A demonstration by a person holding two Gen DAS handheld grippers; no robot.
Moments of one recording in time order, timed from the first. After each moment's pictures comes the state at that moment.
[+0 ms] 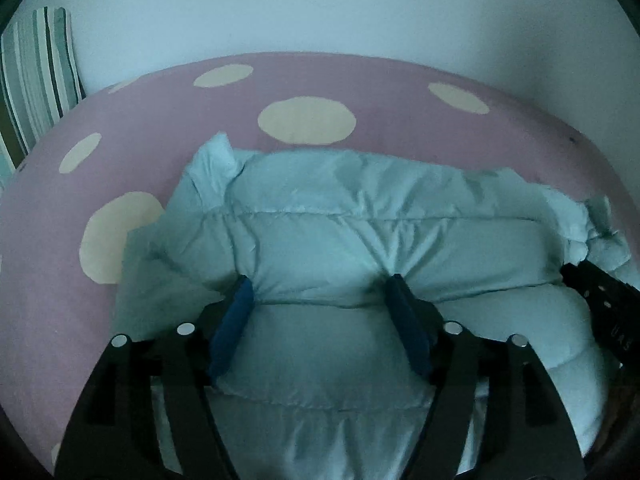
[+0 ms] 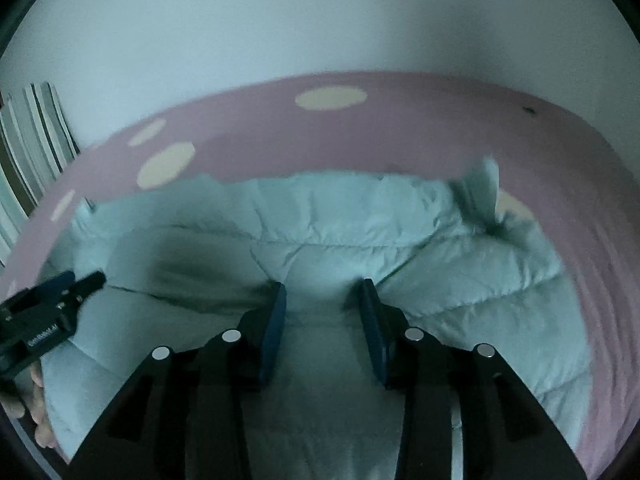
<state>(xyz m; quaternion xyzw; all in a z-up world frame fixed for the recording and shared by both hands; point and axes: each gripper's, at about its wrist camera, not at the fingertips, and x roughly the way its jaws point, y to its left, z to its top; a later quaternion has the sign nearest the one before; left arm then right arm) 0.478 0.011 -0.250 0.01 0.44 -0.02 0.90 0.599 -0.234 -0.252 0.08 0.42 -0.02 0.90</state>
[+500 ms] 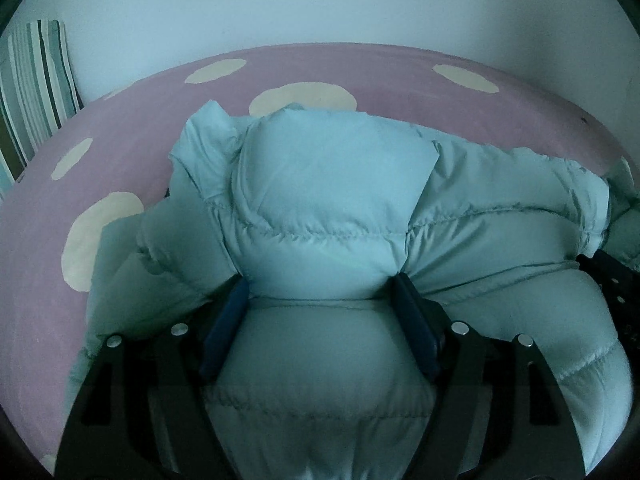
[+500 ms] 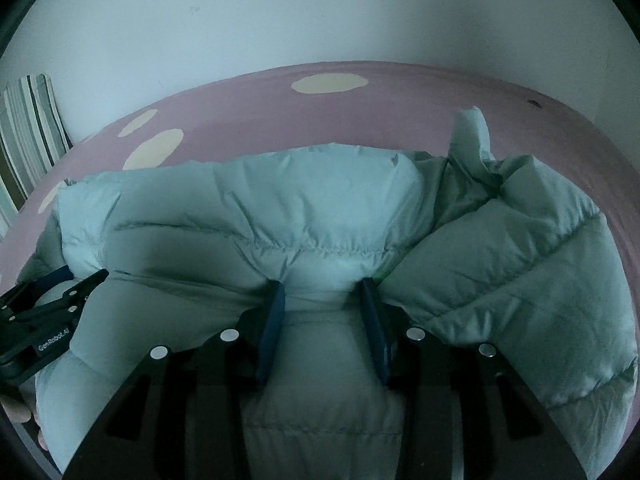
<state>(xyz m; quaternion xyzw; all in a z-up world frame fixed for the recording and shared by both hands) 0.487 0.006 -0.274 0.03 0.43 -0.01 0.90 0.605 -0.226 -0.266 0.06 0.41 -0.03 0.91</state>
